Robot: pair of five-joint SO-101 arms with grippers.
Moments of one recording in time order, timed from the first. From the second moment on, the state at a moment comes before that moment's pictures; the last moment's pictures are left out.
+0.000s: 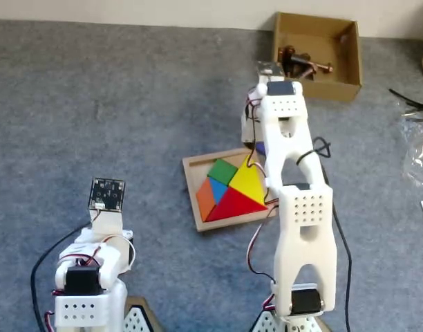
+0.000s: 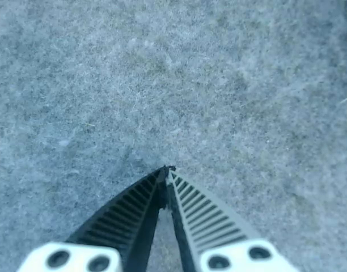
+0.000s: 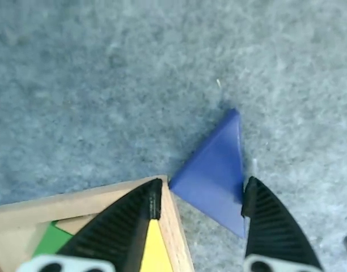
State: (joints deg) left arm -7.8 -103.6 96.0 75.4 -0.2; right arm -9.7 53.6 -46.6 85.6 -2.9
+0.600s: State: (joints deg) left arm -7.8 -103.6 96.0 75.4 -0.2; right arm -4.9 54.7 -50.3 87.1 -3.0
